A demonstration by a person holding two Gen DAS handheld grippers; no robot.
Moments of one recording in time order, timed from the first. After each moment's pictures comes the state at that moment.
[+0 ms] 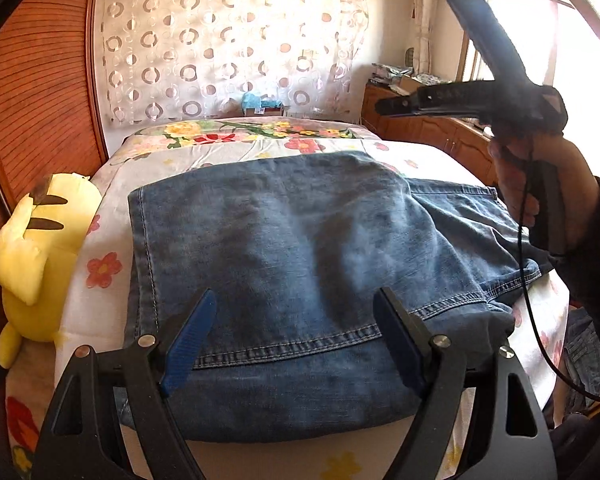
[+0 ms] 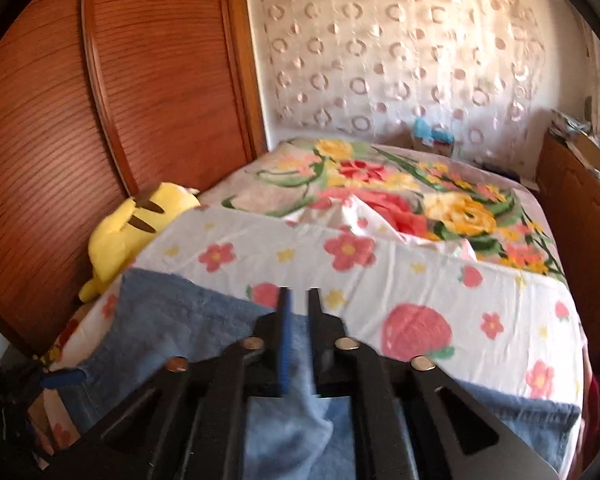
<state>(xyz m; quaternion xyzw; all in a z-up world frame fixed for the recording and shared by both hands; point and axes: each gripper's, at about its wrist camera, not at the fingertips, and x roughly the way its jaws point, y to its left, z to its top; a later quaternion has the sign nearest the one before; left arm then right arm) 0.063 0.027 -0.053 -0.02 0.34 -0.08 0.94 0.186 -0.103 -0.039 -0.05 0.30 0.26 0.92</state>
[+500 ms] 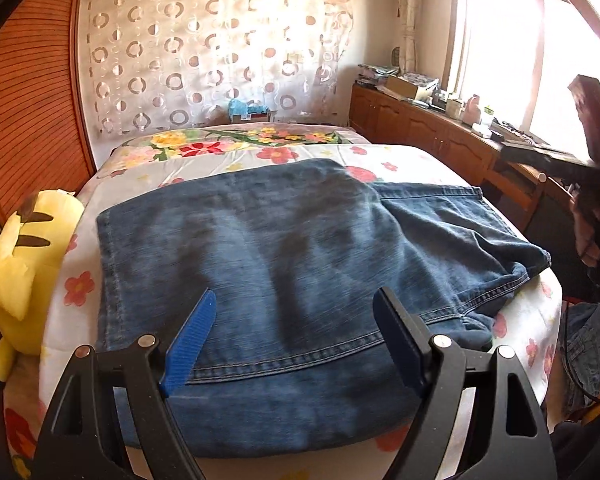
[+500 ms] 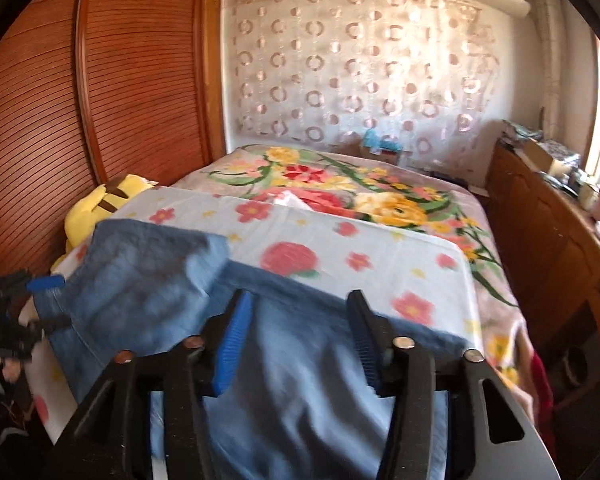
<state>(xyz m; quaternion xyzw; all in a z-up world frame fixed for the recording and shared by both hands) 0.069 -0.004 -0.046 -0.01 0.33 -0.10 0.94 0.072 -0.234 -0.029 -0.08 0.26 0.19 0.94</state>
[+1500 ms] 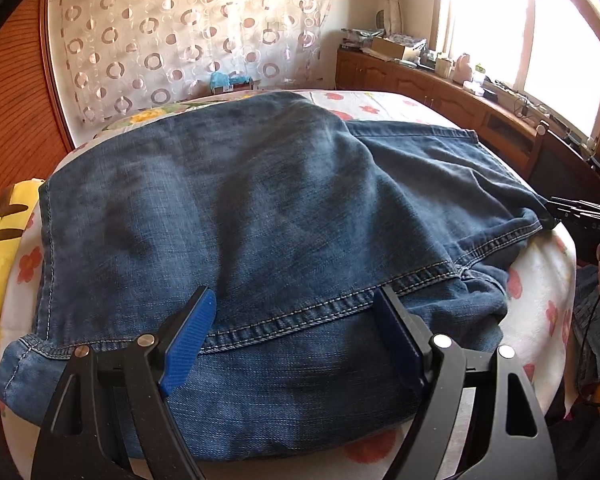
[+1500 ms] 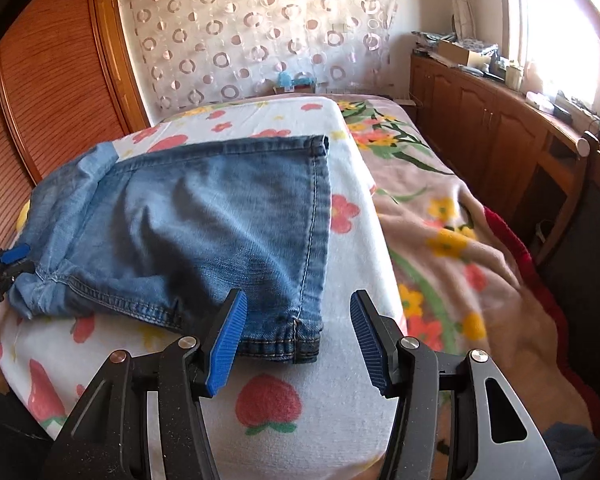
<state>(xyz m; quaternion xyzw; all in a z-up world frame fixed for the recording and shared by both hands) 0.071 -0.047 -0.088 0.03 0.38 -0.11 0.92 -0.020 -0.316 -0.088 0.02 0.36 0.08 0.93</state>
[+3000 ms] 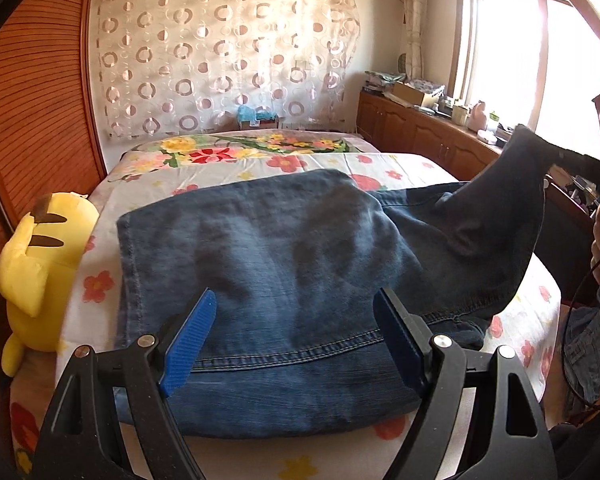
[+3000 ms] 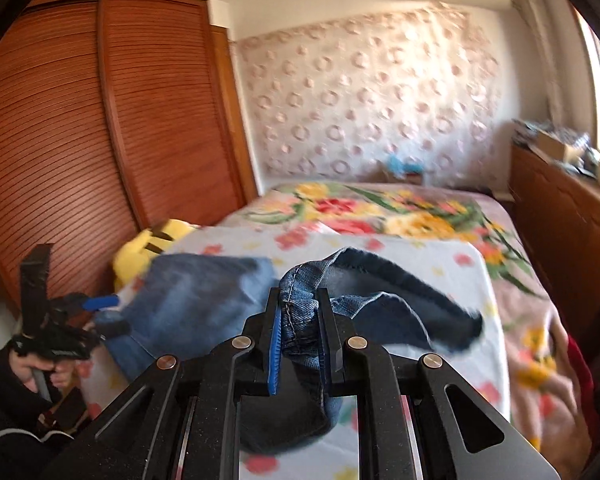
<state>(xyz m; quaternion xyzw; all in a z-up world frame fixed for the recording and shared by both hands) 0.053 0.004 -0.033 -0.01 0.32 -0.08 0.94 -0.002 -0.249 0.022 0.00 0.21 0.27 0.94</state>
